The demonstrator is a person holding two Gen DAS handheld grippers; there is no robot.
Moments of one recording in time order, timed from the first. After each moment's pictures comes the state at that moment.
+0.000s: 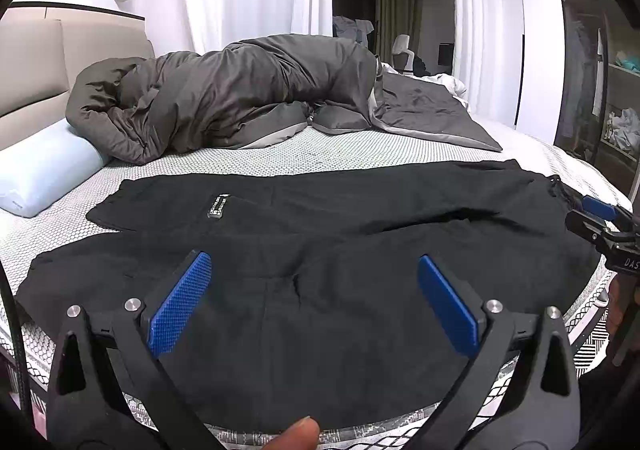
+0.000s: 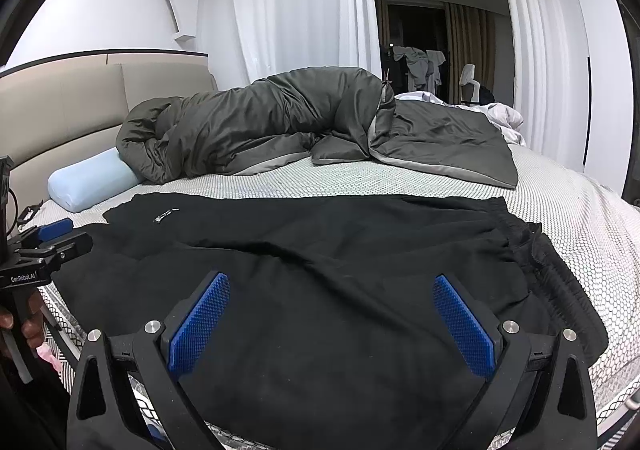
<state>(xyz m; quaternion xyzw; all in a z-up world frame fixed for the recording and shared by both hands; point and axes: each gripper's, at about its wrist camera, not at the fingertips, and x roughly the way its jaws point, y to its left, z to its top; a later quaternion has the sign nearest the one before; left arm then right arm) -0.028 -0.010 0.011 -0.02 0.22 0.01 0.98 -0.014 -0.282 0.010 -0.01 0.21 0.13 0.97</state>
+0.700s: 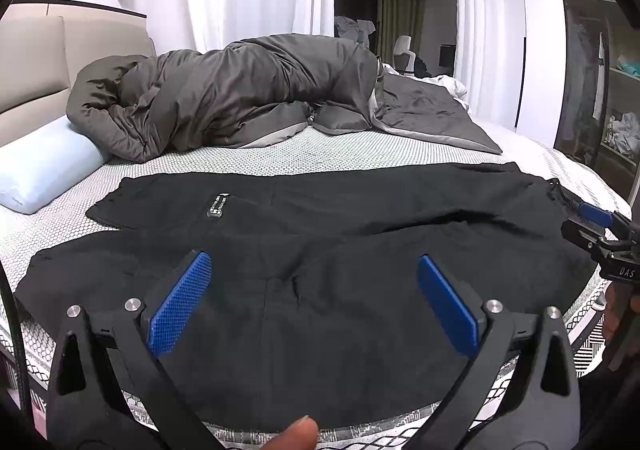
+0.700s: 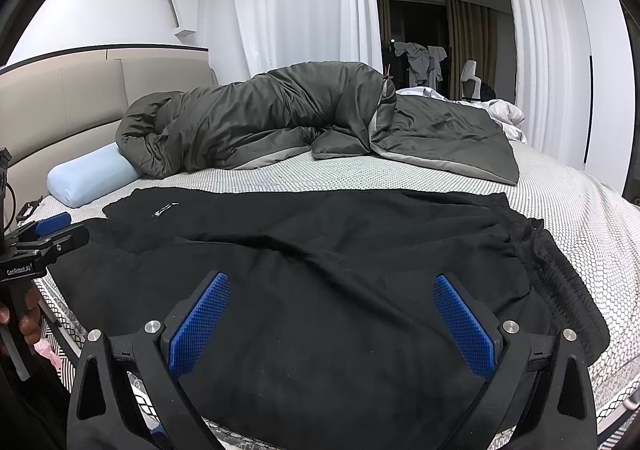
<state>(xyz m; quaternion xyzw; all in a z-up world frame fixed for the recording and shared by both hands) -0.030 -0.014 0.014 -0.02 0.22 0.01 0.97 -0.013 -0.279 0.006 -0.02 0.22 0.13 0.97</state>
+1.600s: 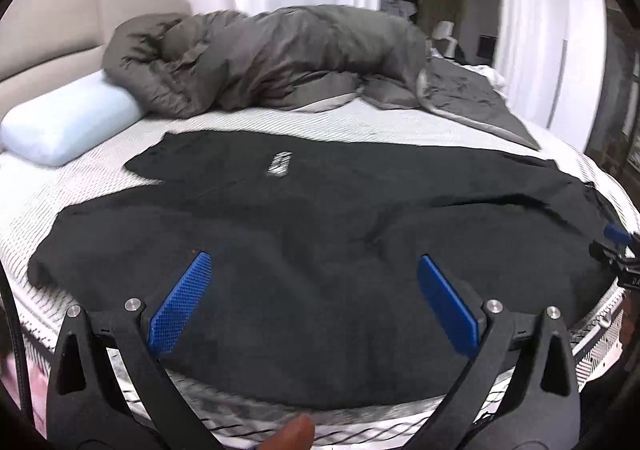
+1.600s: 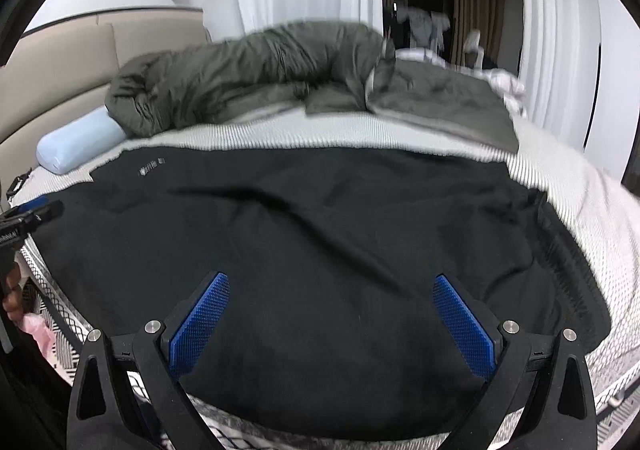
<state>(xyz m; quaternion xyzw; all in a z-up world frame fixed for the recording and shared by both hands) -0.029 0.063 -0.011 -0.07 0.28 0.07 0.96 0.006 -0.278 -0.017 -0.05 0.31 0.12 0.94</state>
